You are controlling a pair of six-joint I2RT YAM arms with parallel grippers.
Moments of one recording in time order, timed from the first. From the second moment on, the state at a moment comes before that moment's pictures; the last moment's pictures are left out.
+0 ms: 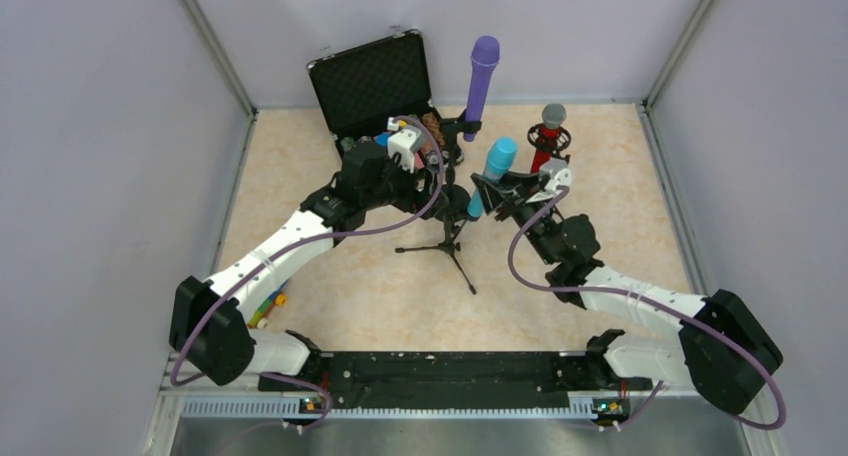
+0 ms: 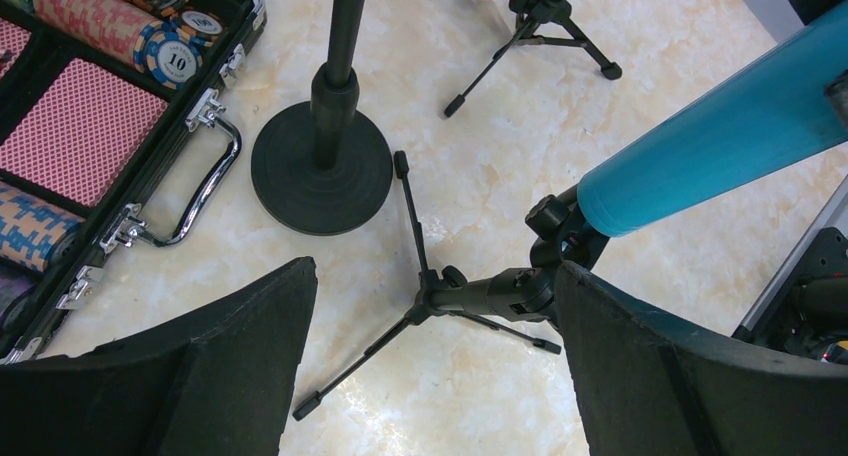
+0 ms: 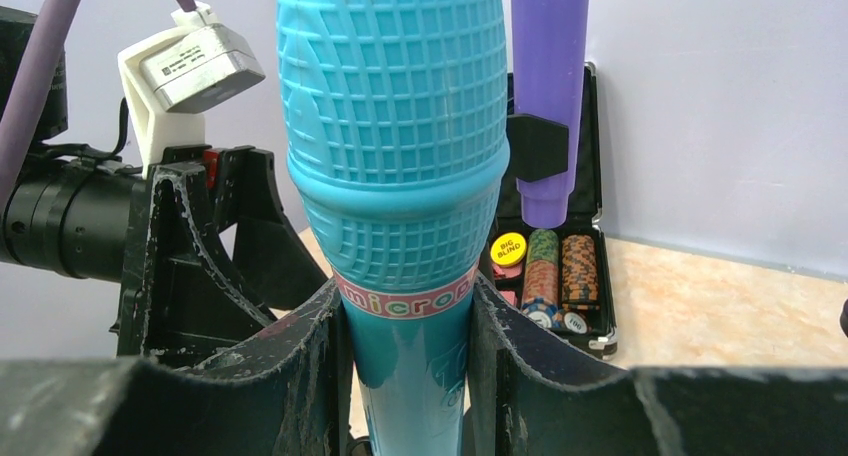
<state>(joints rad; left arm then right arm) -0.57 1.34 1.08 -0.18 0.26 -0.18 0.69 1.17 0.46 1.04 0.06 0.20</state>
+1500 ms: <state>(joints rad) -0.71 1.26 1.07 -0.14 0.36 0.06 0.73 0.69 0.31 0.49 -0.02 0.34</state>
